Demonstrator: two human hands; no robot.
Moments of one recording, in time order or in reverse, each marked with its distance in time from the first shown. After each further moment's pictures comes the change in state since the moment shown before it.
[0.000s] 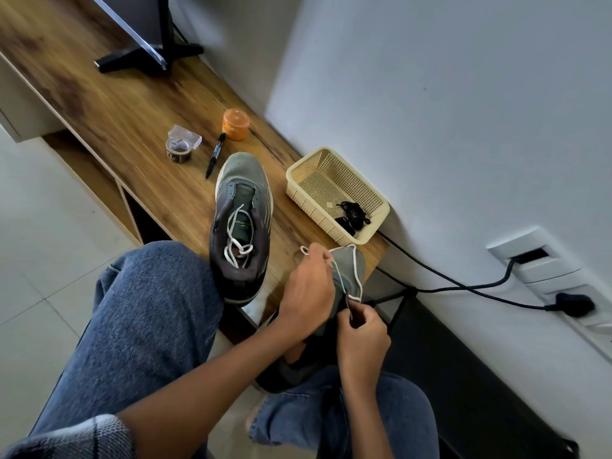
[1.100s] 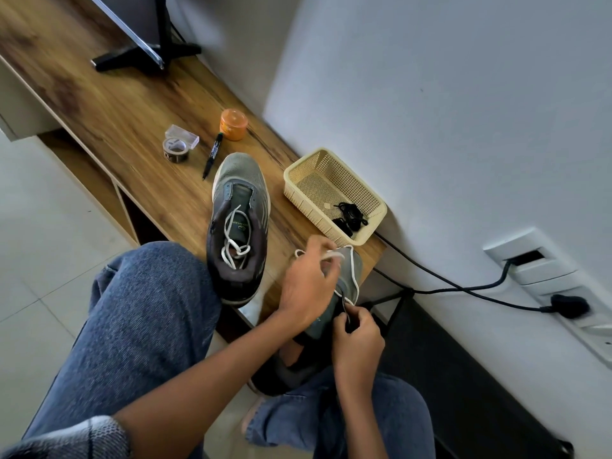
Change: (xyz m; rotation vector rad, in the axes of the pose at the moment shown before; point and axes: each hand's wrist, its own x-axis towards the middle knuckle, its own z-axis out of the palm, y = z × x) left_hand 0.007 -0.002 0.003 -0.193 0.031 0.014; right_hand -0.001 0.008 0.003 -0.068 0.003 -0.040
